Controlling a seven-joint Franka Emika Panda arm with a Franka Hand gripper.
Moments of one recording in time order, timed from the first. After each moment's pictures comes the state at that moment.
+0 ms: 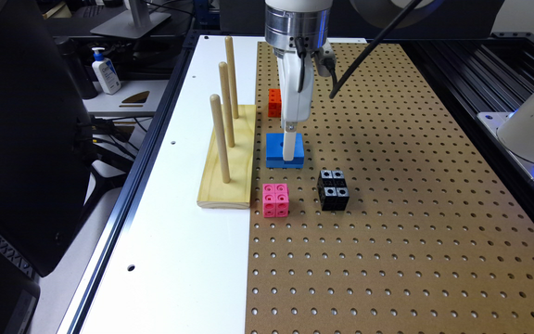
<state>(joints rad) -0.05 0.30 0.11 -2.32 0.01 2.62 0.81</state>
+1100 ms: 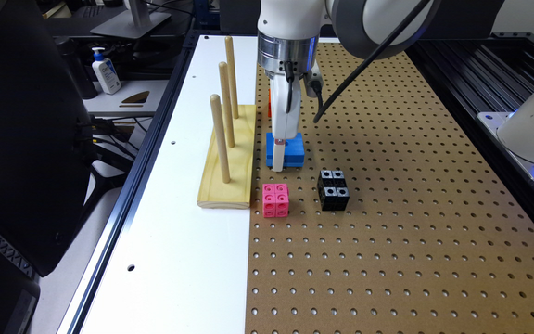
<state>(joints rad) -0.05 0.41 0.11 -2.29 0.01 2.72 0.81</state>
